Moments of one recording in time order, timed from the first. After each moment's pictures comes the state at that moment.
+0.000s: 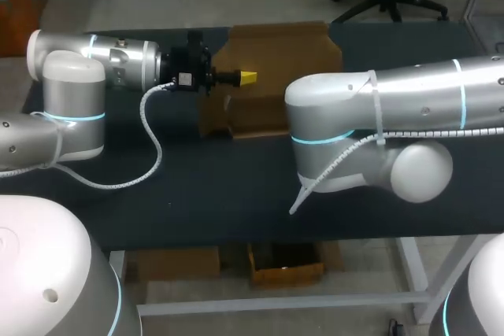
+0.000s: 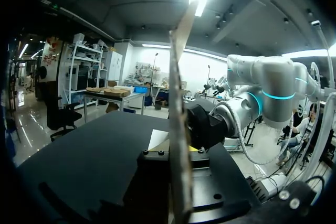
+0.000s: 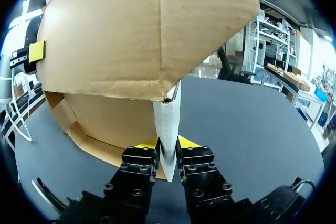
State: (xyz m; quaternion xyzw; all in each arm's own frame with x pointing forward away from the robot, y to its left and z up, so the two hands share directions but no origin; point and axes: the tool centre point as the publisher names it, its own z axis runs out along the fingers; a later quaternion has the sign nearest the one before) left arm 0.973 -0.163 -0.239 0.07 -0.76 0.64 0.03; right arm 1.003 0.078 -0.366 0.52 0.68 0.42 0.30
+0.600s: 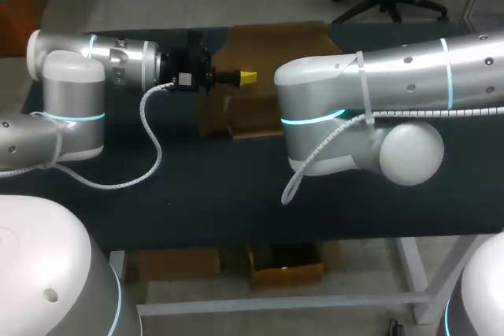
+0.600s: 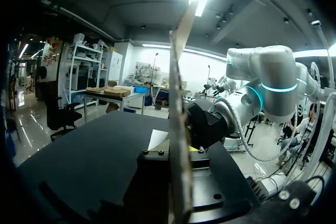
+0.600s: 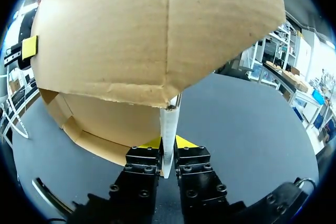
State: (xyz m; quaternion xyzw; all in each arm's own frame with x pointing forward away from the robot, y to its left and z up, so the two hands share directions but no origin) left arm 0.973 -0.162 -0.239 0.07 -0.76 0.64 0.03; right arm 1.002 0.077 -0.369 0.53 0.70 0.38 0.29
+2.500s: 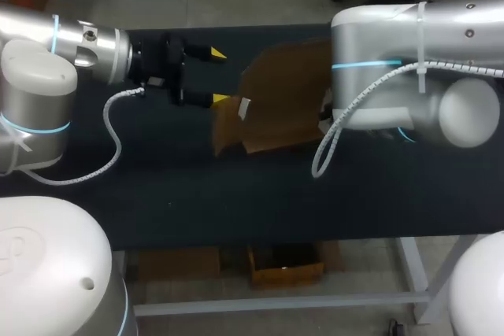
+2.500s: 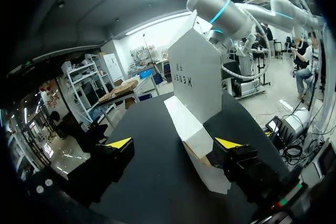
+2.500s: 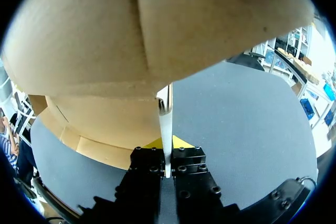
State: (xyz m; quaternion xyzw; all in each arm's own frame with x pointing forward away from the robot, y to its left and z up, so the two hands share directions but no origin) left arm 0.950 -0.095 -0.219 -0.06 -0.84 0.51 -0.16; right arm 0.979 0.046 -0.352 0.53 0.73 0.37 0.21
